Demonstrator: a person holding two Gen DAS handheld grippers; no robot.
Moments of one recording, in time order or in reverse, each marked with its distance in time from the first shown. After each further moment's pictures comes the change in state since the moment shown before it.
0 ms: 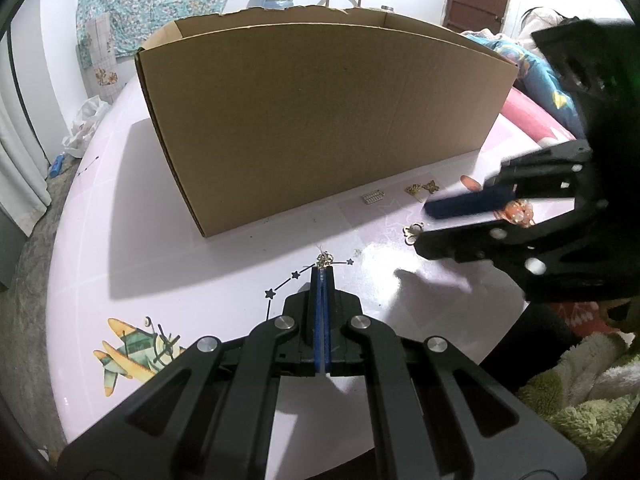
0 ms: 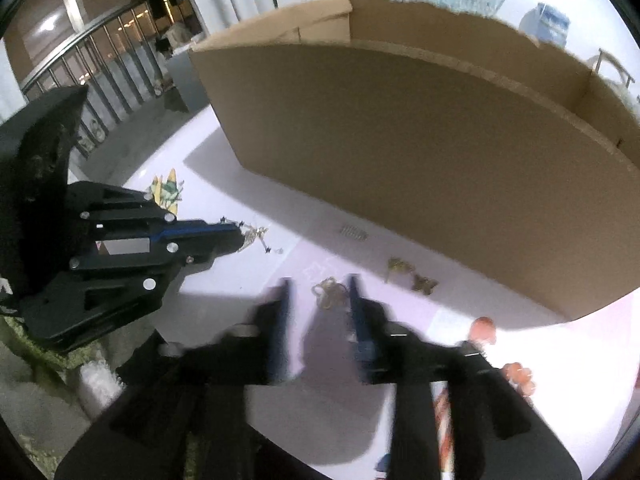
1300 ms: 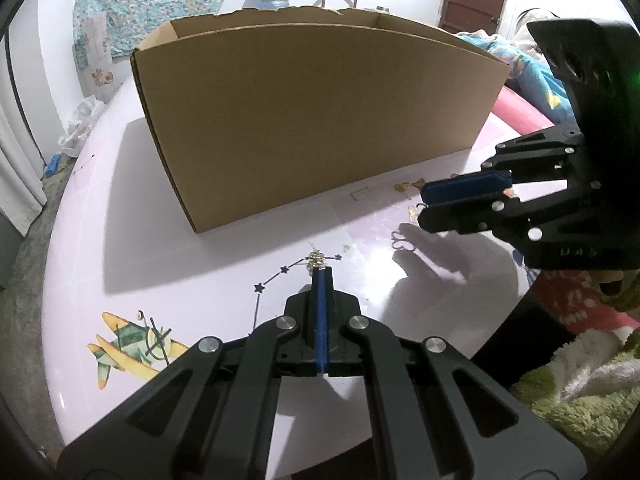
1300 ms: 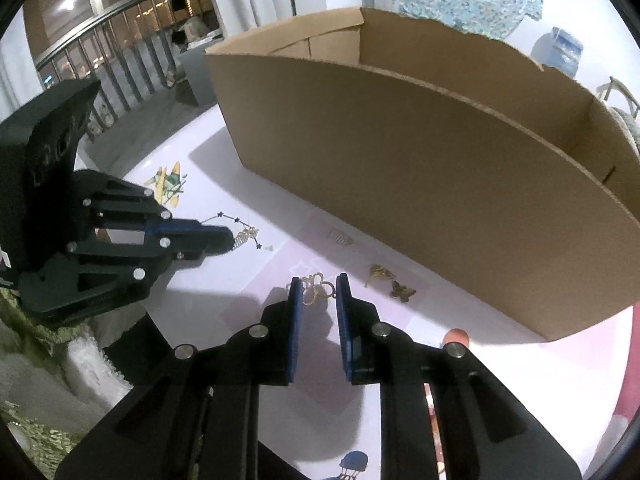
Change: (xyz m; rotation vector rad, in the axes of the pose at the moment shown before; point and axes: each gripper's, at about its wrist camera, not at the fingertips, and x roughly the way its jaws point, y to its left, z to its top) left arm -0.006 -0.004 -0.003 0.003 -0.006 -0.023; right arm -0.013 -0.009 -0.006 -0.071 -0.018 0.000
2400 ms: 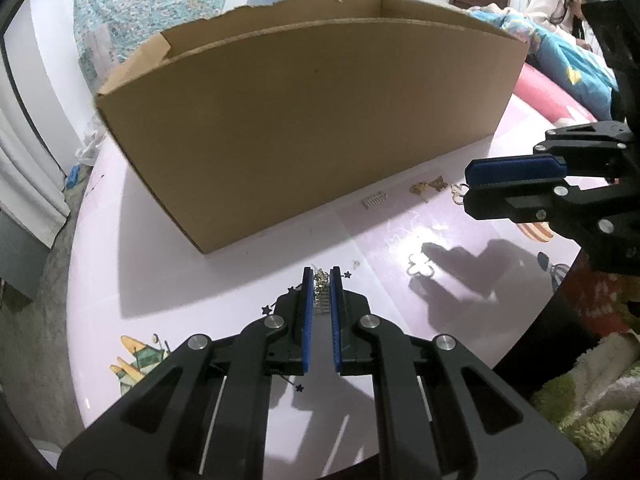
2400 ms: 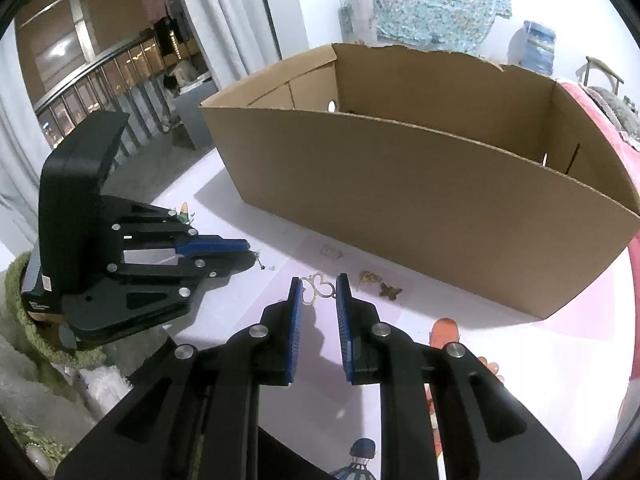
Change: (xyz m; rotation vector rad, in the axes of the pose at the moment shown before) left arm 0.013 -0.015 0.017 0.047 0.056 0.111; right arm -0.037 -0.025 -0.015 0.105 -0.121 0.033
